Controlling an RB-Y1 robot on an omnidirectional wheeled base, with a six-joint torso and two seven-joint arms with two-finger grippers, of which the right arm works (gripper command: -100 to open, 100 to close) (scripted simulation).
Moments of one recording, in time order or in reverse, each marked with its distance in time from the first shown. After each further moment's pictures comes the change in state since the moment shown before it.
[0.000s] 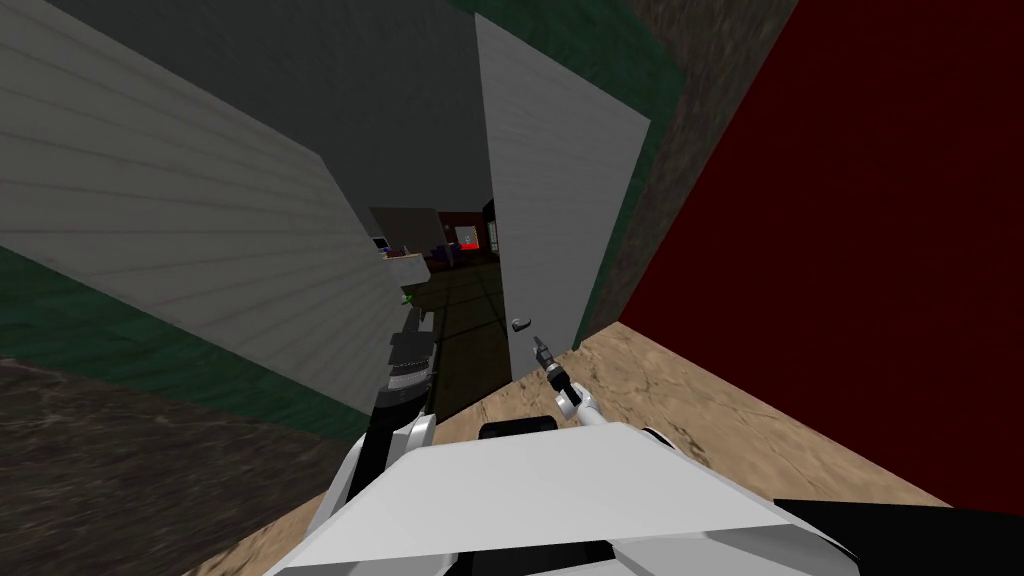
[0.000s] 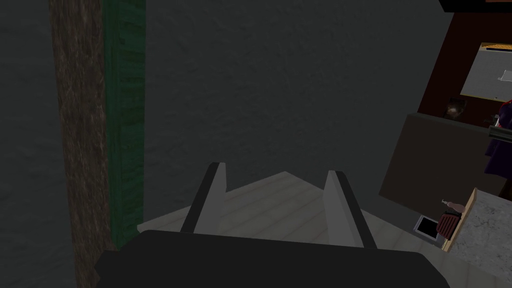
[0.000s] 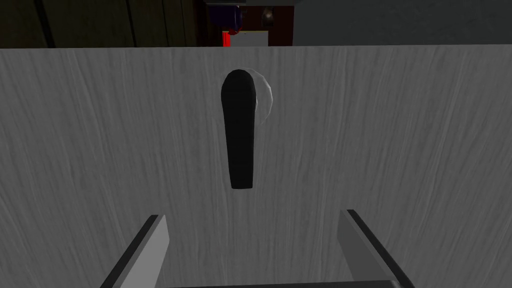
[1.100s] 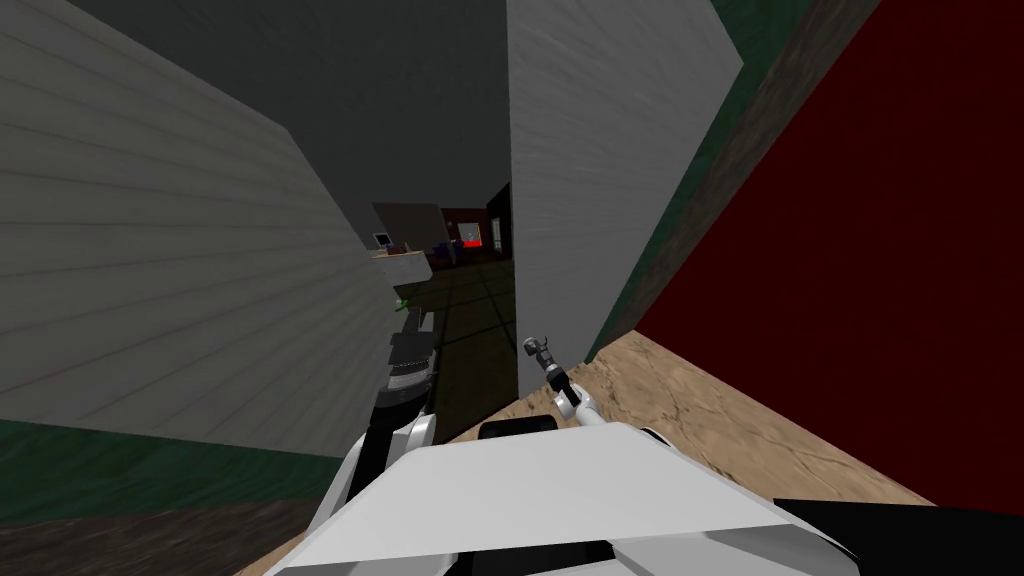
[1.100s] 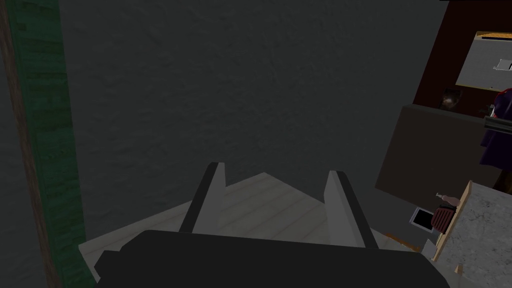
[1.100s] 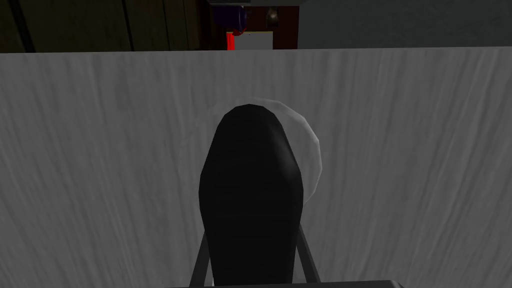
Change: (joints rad) arm -0.003 0.015 -0.016 0.015 -0.015 -0.008 0.023
